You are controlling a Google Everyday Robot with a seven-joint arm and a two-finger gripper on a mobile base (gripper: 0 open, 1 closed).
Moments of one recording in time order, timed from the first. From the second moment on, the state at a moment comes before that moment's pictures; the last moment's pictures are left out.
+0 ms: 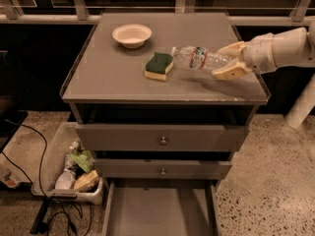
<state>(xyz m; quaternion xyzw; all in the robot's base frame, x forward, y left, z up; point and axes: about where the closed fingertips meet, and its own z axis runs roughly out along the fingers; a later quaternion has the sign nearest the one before) 0.664 -0.215 0.880 -0.56 0.67 0.12 0.47</state>
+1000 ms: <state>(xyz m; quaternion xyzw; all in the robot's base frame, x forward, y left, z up) 0.667 -0.226 0.849 -0.55 0.70 0.13 0.44</state>
